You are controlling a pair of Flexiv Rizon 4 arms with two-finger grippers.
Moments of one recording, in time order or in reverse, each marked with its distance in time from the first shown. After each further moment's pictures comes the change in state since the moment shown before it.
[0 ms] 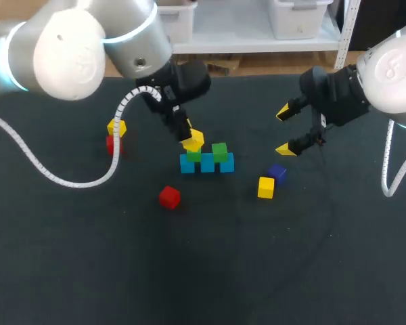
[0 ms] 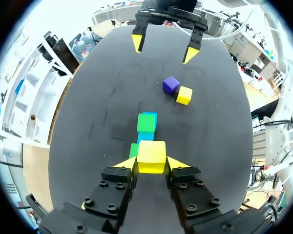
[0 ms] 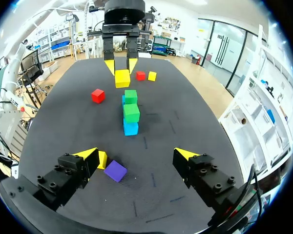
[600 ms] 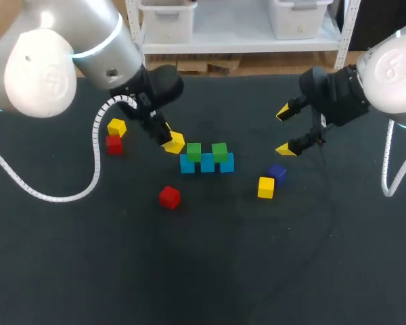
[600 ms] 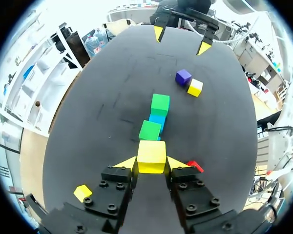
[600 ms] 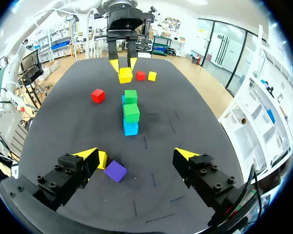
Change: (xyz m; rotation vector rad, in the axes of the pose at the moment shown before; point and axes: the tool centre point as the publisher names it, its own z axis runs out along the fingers) left arm 0.037 0.011 0.005 -0.024 -0.051 -0.097; right arm 0.000 0.000 0.000 0.000 0.000 0.000
